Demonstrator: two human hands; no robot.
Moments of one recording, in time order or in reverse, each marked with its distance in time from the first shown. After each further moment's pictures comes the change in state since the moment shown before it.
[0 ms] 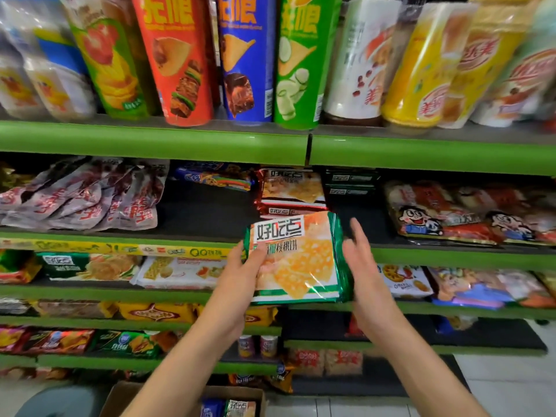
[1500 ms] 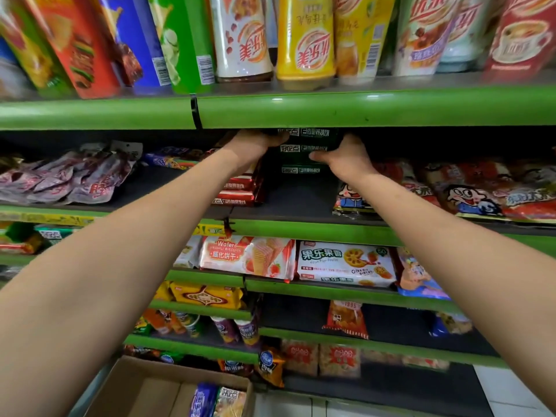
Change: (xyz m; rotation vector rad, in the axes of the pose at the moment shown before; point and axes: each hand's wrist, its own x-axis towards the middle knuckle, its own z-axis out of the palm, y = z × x) left_hand 0.128 0.083 0.172 0.696 0.099 0.434; right_hand 0.193 -0.033 -0.166 -0.654 0.183 -0.170
